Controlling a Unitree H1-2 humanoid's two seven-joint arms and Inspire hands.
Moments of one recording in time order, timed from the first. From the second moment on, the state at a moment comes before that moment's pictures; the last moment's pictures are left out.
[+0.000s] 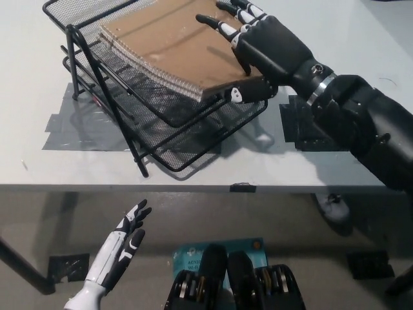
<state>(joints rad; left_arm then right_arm) -0.04 0.20 -0.10 0.14 0.18 -0.29 -0.10 -1.05 -0.44 0.77 0.45 -0.52 -0.16 -0.15</state>
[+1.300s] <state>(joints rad) -0.06 0.20 -0.10 0.15 0.18 -0.29 -0.10 -0.98 -0.80 0.66 0.07 0.18 0.11 0.27</state>
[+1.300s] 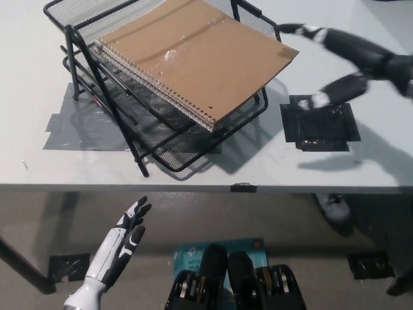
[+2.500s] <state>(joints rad) 0.06 0.18 -0.05 0.11 0.14 -0.32 -0.09 0.17 -0.20 0.19 -0.20 0.21 -0.04 0.09</state>
